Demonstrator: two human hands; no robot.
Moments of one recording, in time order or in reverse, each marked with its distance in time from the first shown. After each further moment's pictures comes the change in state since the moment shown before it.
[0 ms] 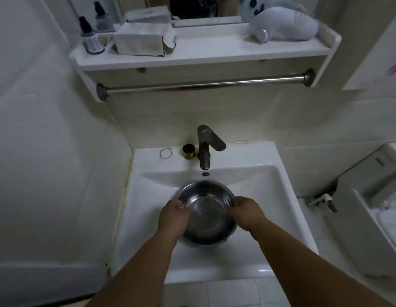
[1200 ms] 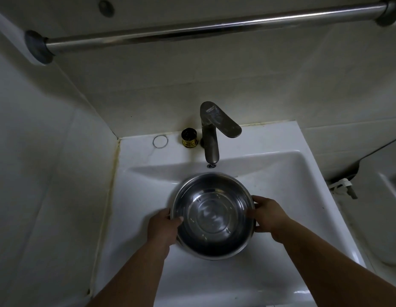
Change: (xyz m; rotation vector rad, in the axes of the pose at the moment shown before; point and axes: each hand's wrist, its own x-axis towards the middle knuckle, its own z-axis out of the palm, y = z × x) left_hand 0.096 -0.079 0.015 -0.230 -0.057 -0.239; right_hand 0.105 0.070 0.024 0.292 -0.045 0.191
